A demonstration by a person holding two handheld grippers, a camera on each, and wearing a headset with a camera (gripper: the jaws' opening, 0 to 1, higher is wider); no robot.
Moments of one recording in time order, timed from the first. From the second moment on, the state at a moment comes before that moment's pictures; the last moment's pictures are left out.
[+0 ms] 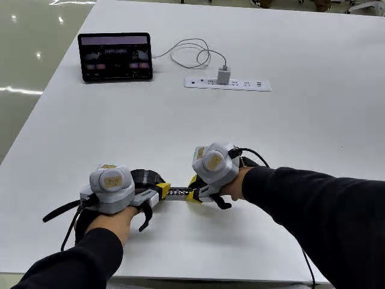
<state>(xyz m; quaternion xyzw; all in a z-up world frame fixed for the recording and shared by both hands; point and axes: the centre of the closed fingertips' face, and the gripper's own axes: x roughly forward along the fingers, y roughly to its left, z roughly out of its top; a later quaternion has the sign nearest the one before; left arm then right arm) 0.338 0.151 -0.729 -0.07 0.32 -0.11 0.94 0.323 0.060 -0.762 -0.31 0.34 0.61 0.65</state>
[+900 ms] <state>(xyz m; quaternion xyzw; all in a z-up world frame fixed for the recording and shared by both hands) 0.338 0.151 -0.729 -0.07 0.32 -0.11 0.94 0.323 0.075 -0.761 -0.31 0.35 0.61 0.65</state>
